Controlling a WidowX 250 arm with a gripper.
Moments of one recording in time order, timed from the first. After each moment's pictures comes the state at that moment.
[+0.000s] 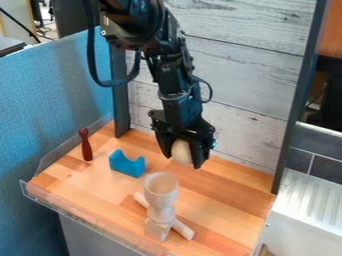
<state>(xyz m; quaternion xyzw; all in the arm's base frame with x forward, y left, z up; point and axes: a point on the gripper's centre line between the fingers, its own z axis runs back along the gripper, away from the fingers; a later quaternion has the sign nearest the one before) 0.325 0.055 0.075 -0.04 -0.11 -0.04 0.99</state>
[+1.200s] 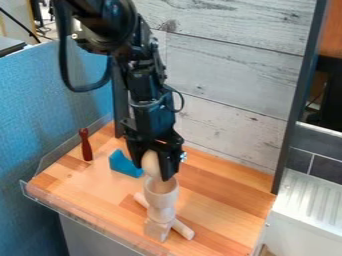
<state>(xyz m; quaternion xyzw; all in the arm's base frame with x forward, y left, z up) 0.289 0.083 0.068 -0.03 -0.07 -0.07 0.99</state>
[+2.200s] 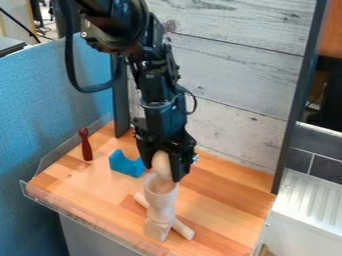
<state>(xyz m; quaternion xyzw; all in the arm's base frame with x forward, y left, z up) 0.293 0.066 0.069 -0.03 -0.07 -0.07 0.99</state>
